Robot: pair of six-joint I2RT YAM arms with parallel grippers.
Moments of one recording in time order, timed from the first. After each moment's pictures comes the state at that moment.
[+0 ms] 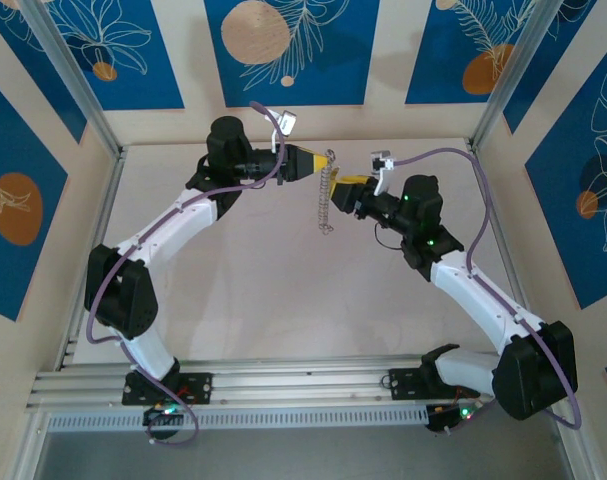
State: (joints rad) left arm -0.49 1.71 1.49 0.24 1.02 -0.65; right arm 0.39 1.18 0.87 0.22 -0.46 0.48
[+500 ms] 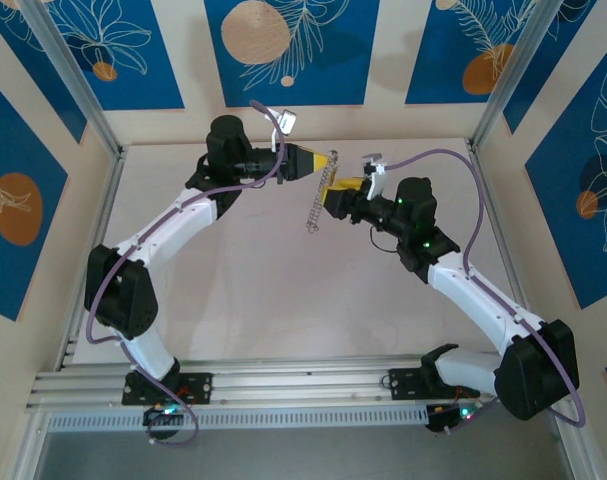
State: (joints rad) left arm -0.49 1.71 1.50 0.23 1.02 -0.65; right arm 0.44 1.18 0.87 0.21 -0.44 0.42
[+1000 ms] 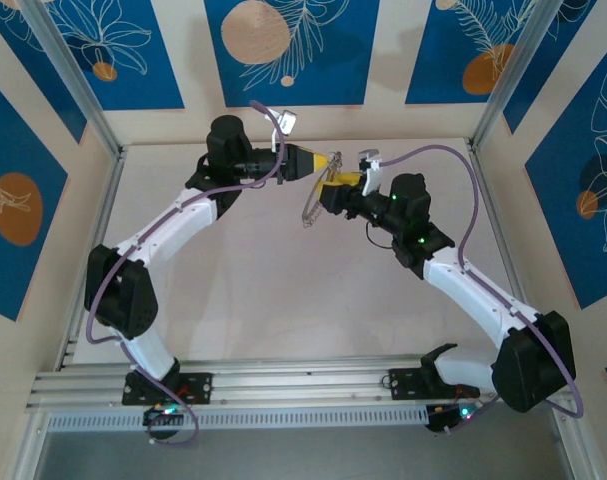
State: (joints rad) left arm -0.49 1.71 1.50 0.23 1.02 -0.65; right arm 0.46 1.22 0.90 0.22 -0.36 0.38
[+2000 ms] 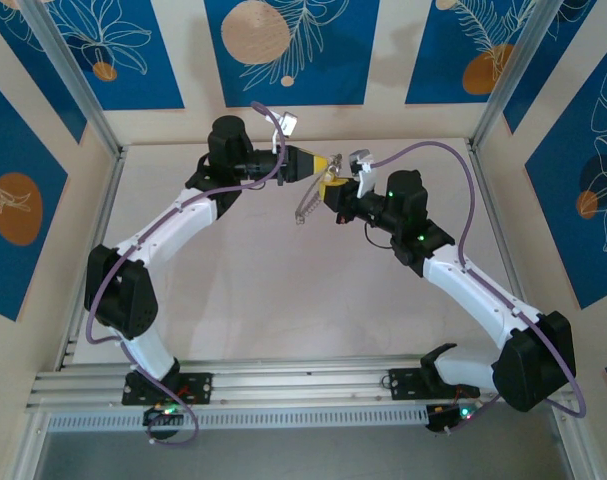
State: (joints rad) left arm -0.49 1.71 1.50 0.18 1.01 -0.62; right arm 0.48 1.22 0.95 0.13 -0.42 0.29
